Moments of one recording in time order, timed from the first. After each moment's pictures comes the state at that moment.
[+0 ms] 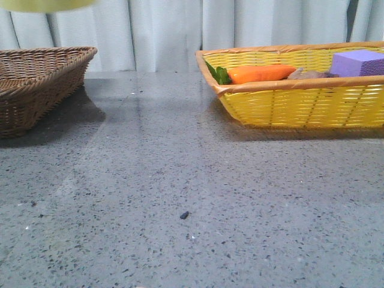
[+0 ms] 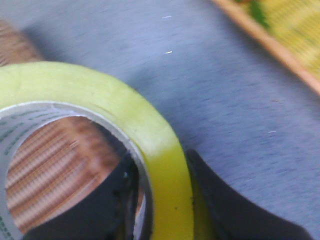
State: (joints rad) left arm -0.48 1.55 -1.62 0.03 1.07 0.13; right arm 0.71 0.81 -1.22 -0.28 1.10 0.17
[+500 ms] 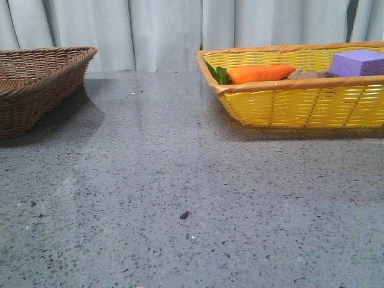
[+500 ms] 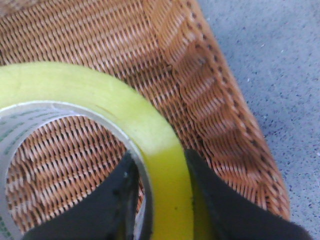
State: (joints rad) left arm -0.17 1.51 -1.50 -0.07 1.10 0.20; right arm 0.71 0.81 -1.22 -0.28 1.08 0.17
